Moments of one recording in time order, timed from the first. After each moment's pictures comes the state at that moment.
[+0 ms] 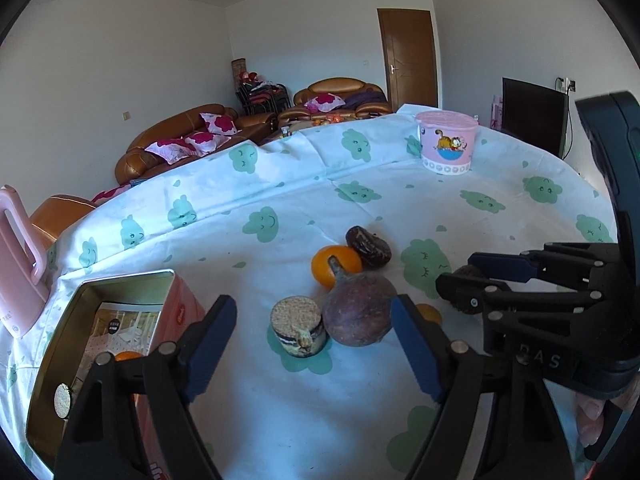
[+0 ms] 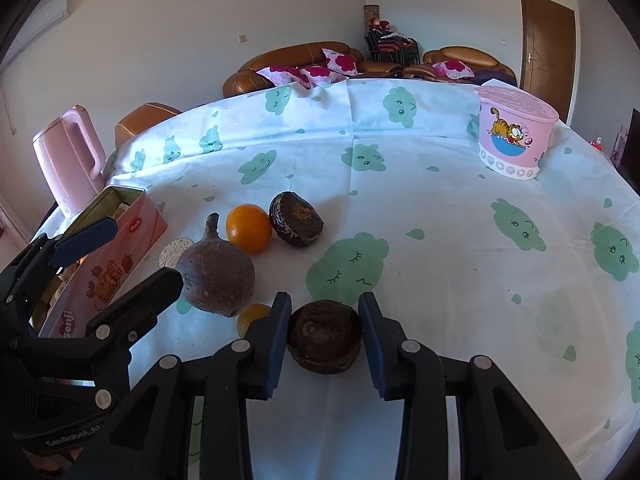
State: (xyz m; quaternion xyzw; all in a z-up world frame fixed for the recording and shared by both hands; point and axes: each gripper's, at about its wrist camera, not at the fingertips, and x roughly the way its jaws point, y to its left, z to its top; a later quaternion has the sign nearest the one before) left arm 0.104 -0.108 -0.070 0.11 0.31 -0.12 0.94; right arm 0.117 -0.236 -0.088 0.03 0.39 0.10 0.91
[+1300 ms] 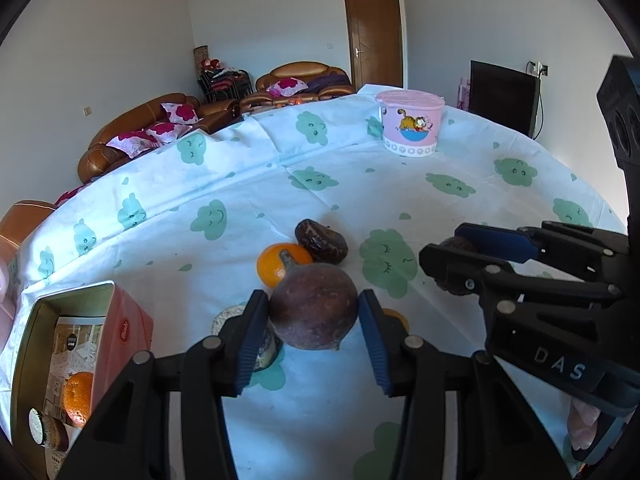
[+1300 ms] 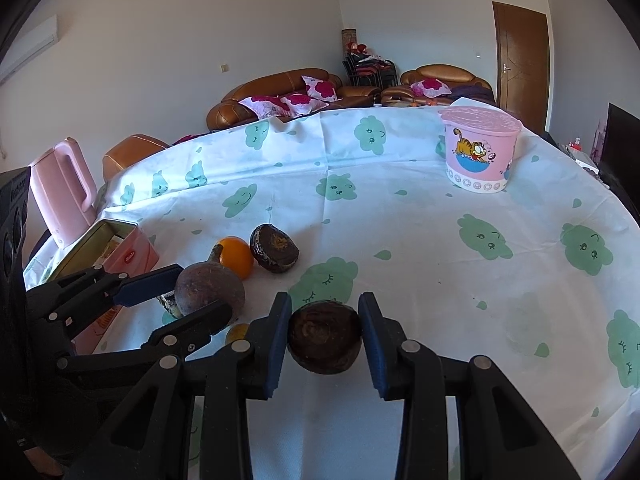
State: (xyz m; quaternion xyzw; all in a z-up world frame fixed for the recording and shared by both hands) left arm 0.118 -0.130 -0.079 0.12 0.33 -0.18 0.92; right arm 0.104 -0.248 -0.075 0.05 0.35 0.08 0.93
